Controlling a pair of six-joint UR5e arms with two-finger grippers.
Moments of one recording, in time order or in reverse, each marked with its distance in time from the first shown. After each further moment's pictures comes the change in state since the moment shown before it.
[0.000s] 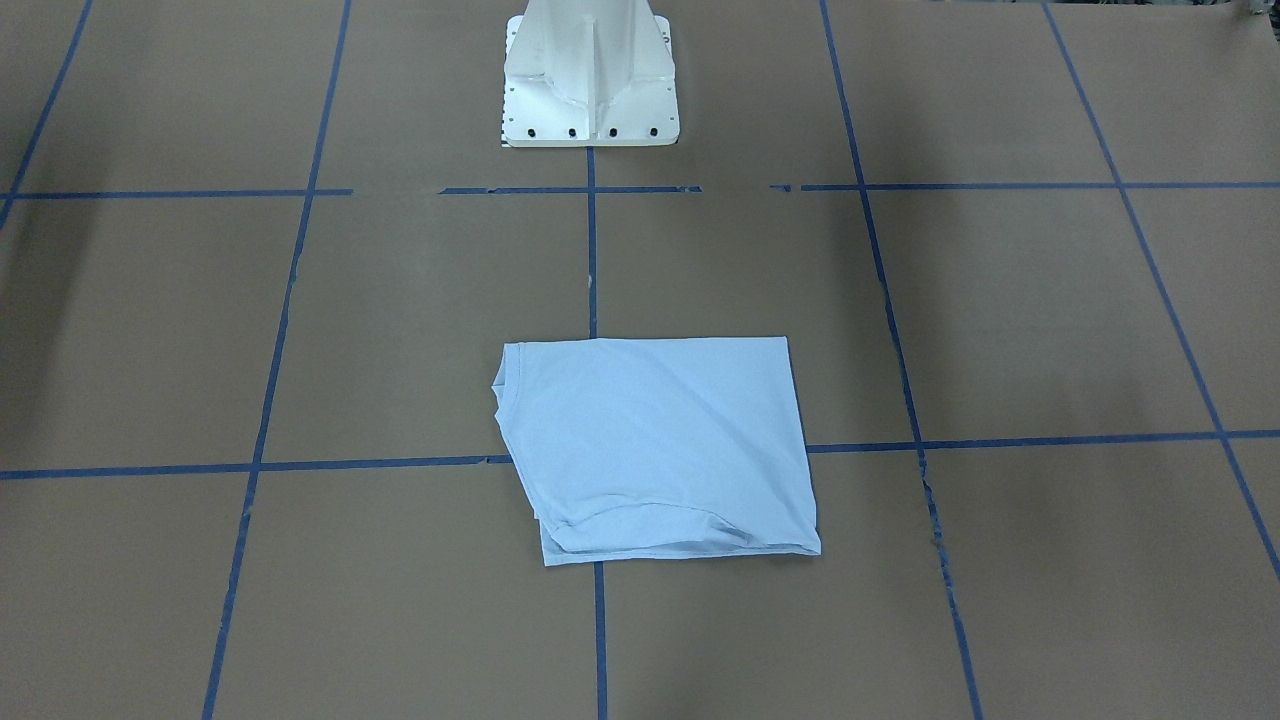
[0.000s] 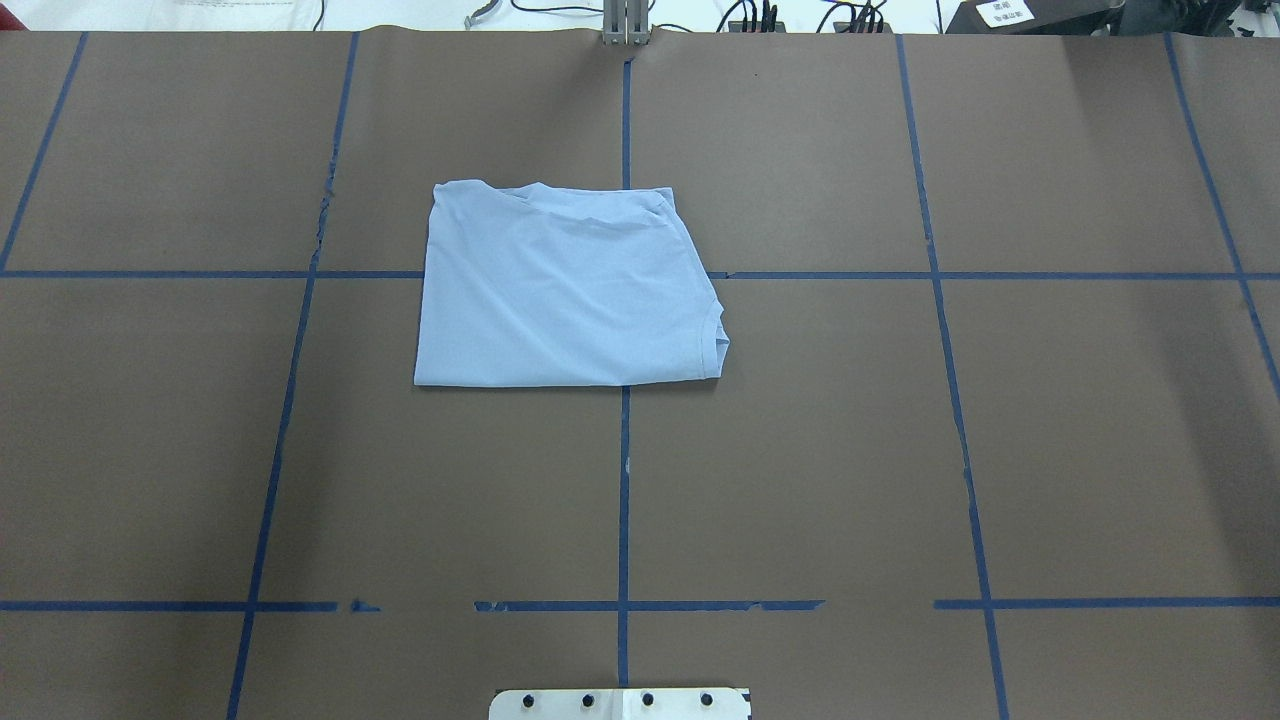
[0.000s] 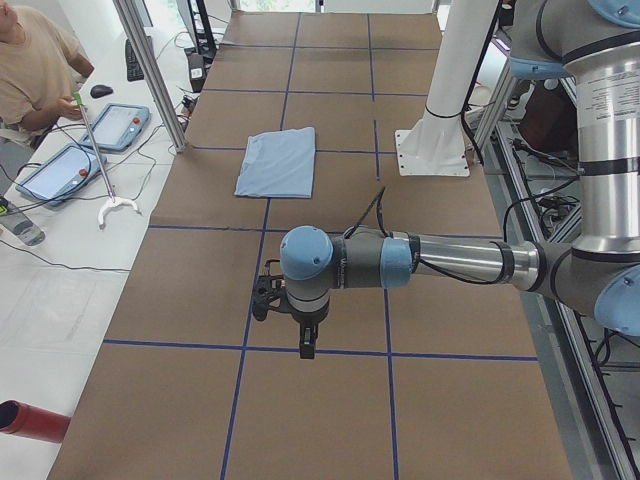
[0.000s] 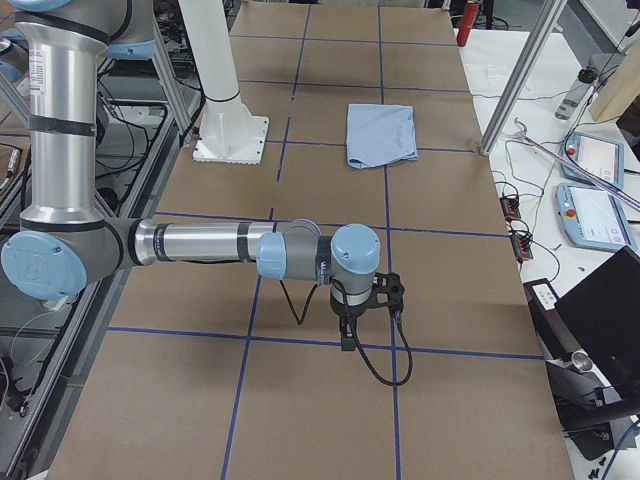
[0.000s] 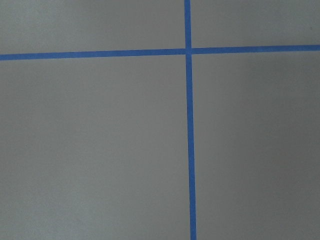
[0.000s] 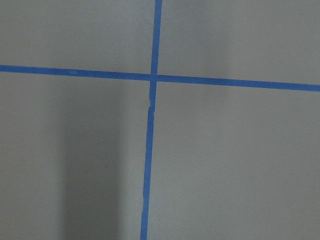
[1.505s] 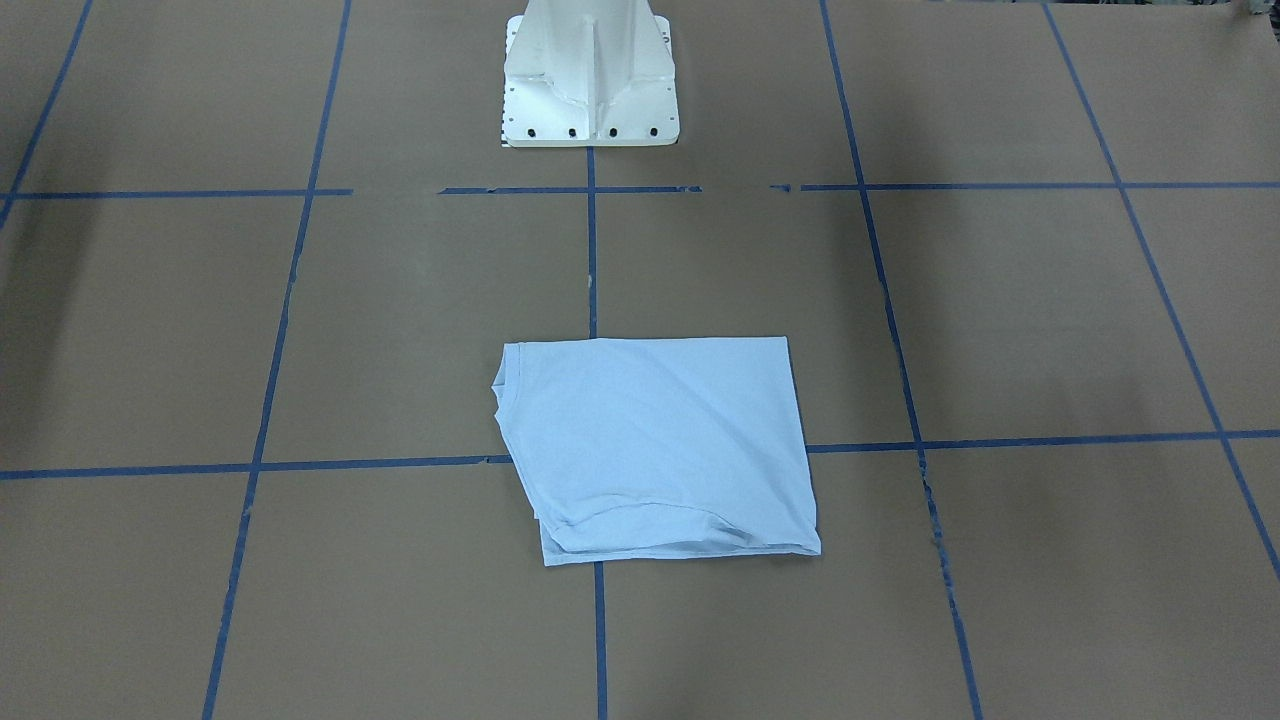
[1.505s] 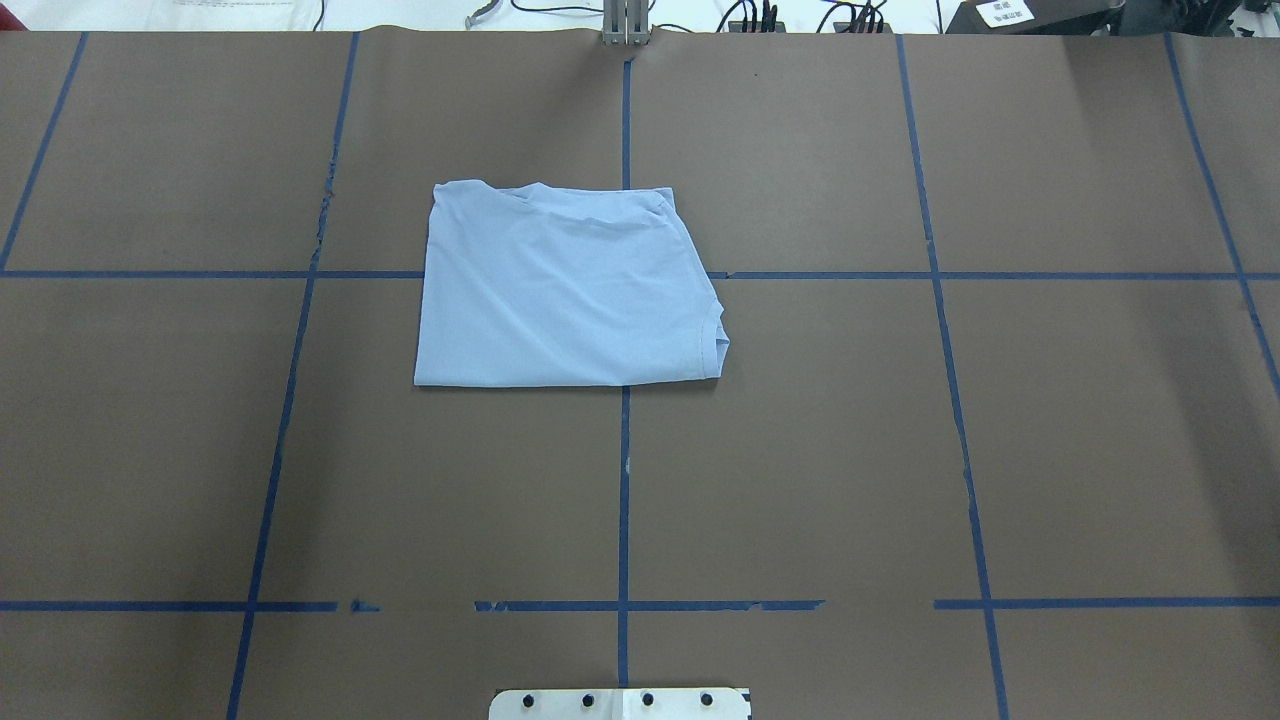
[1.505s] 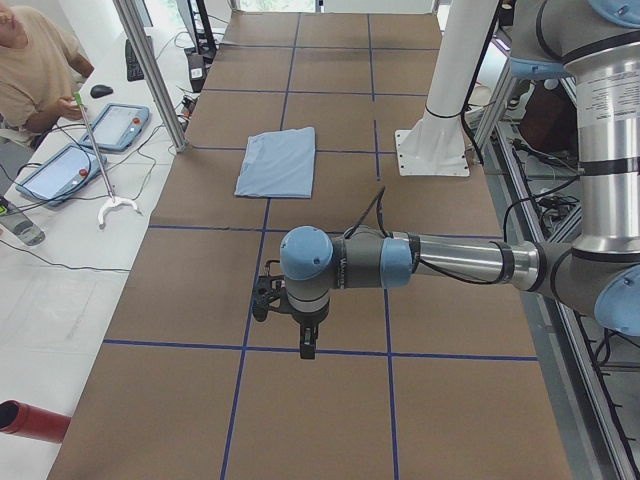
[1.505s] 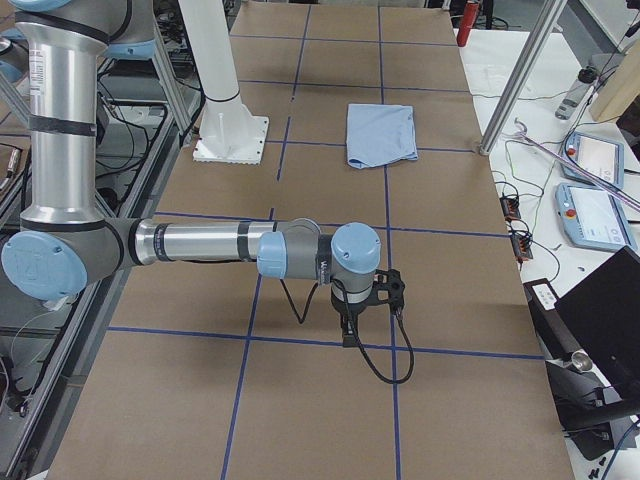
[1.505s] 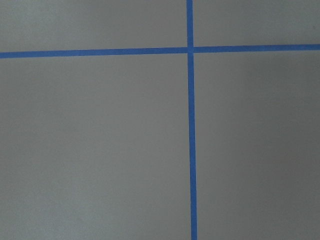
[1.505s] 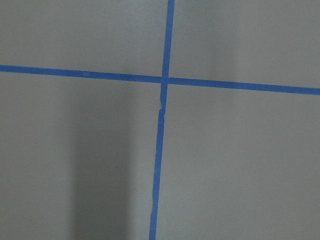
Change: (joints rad) left arm 0.000 0.000 -0.001 0.001 0.001 -0.001; right arm 0.000 0.000 0.002 0.003 0.031 -0.009
